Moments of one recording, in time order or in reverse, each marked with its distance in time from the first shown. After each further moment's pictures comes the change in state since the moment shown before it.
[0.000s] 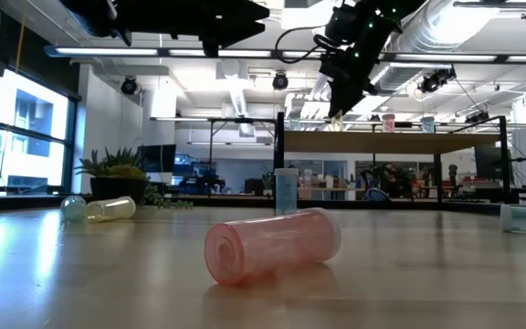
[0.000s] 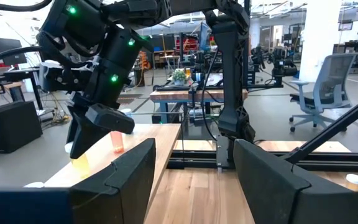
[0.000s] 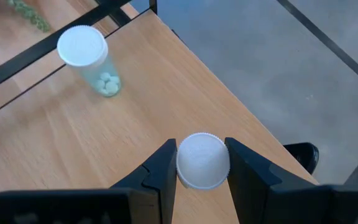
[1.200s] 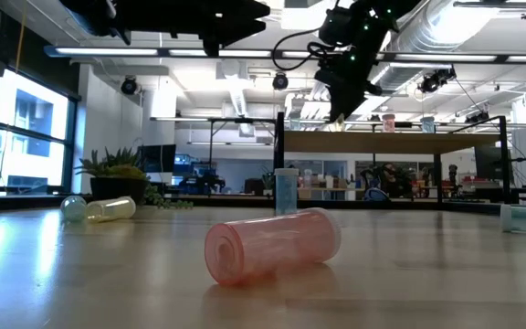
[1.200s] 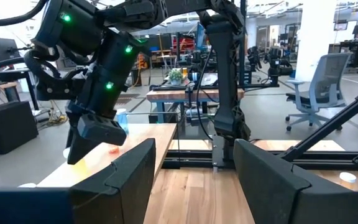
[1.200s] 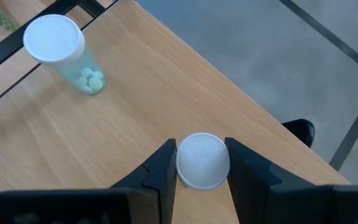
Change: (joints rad) left arm -0.015 0.000 0.000 -0.002 0.001 0.000; right arm 0.047 0.025 0.000 -0.032 0.107 0.134
